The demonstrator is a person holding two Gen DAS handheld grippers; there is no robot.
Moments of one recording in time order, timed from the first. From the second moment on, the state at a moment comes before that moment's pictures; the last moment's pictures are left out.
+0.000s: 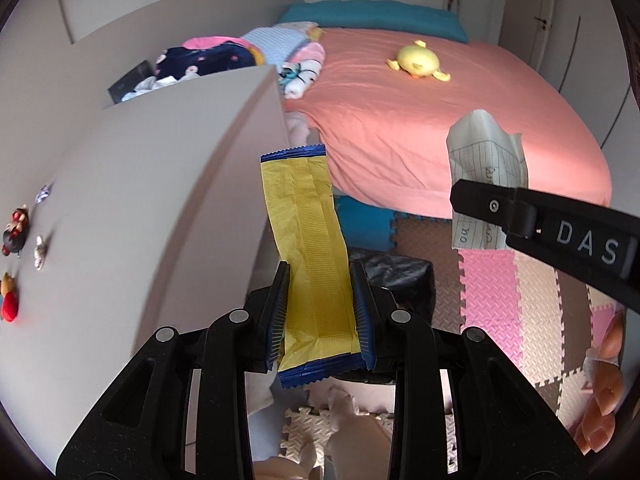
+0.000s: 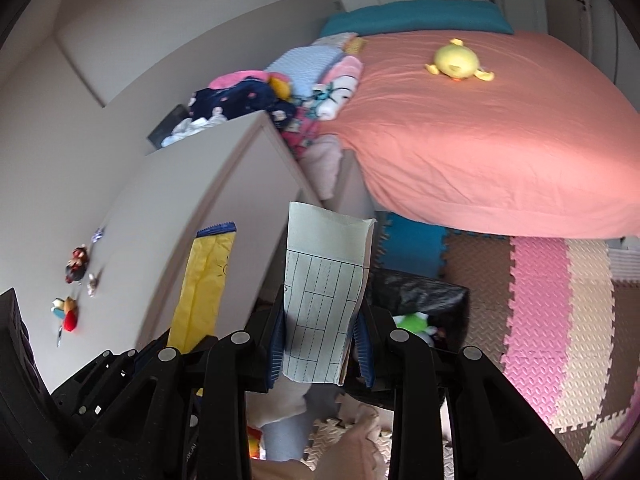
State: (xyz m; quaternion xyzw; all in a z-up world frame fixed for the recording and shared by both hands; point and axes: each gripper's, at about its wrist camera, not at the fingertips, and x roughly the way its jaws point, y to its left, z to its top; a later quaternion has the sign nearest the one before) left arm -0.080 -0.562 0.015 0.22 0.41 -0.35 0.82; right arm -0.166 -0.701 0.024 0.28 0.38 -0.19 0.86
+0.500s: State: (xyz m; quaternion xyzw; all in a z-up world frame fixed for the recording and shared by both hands) left arm -0.085 -0.578 -0.016 0.26 0.41 -0.33 0.81; right arm -0.179 -0.724 0.000 0.25 0.38 -0.26 0.85
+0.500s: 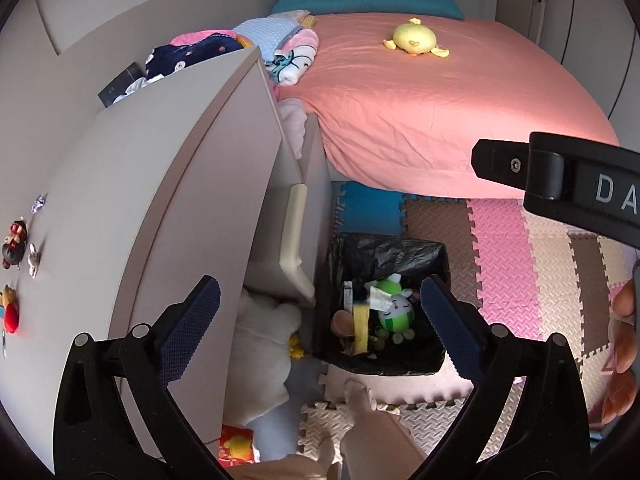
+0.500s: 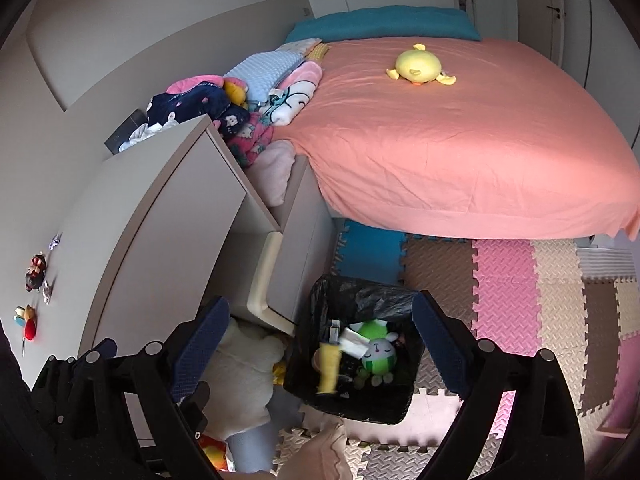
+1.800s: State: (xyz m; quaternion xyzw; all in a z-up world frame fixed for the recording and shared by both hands) left arm 0.032 -0.358 0.053 0.13 0.41 -0.19 0.88; right arm -0.054 -0.541 0.064 0.16 0.36 -0.11 0.91
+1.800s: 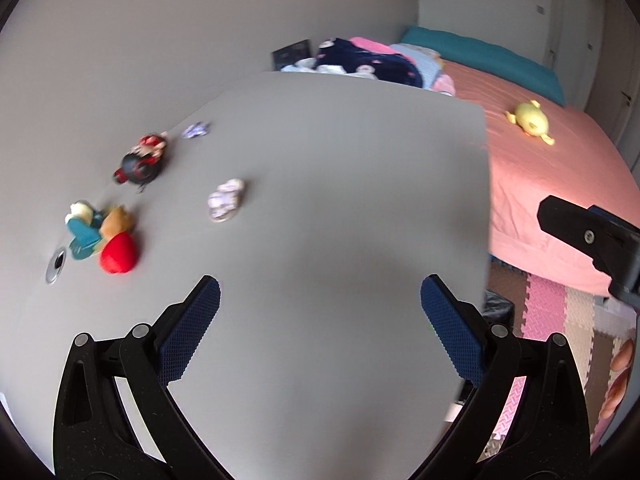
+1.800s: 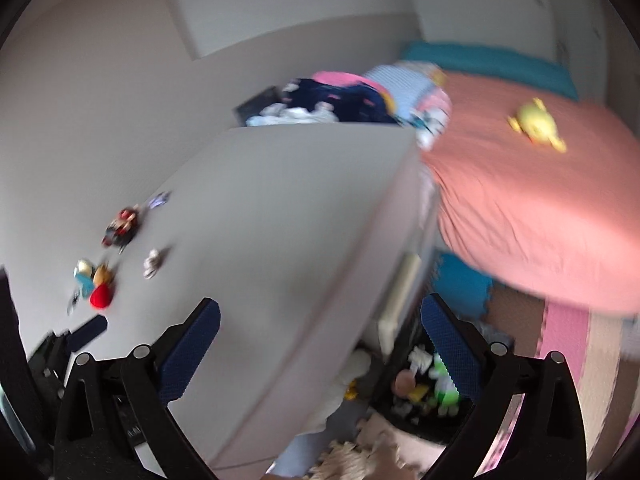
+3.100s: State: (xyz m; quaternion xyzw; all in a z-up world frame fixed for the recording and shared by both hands) left arm 0.172 -0.208 0.011 0.05 0.45 -0.08 0.89; right arm 0.136 -0.366 0.004 0.06 0.46 -0.04 0.89
